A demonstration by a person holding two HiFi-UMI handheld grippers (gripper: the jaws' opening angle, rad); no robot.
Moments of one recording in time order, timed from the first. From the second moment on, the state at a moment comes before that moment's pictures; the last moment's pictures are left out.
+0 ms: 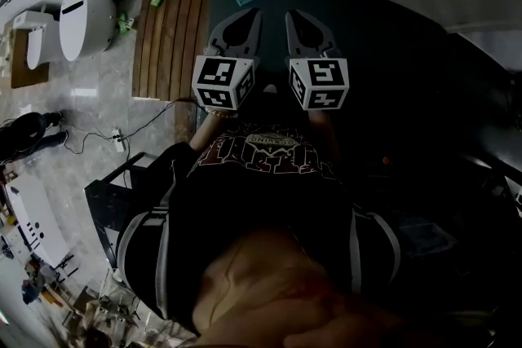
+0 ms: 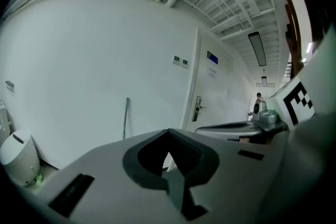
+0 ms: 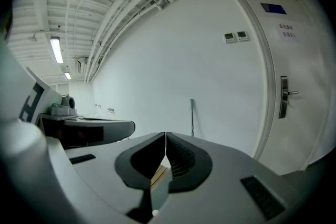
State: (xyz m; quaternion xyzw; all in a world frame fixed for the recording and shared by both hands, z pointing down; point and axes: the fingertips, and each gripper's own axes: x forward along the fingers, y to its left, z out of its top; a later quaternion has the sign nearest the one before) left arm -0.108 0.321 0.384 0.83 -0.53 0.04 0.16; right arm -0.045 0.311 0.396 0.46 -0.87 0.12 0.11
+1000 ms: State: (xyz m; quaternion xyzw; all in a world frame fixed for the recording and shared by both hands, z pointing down) left arm -0.202 0.171 0.389 0.85 -0.50 0.04 0.16; right arm -0.136 0.167 0.395 0.49 -0.85 0.11 0.12
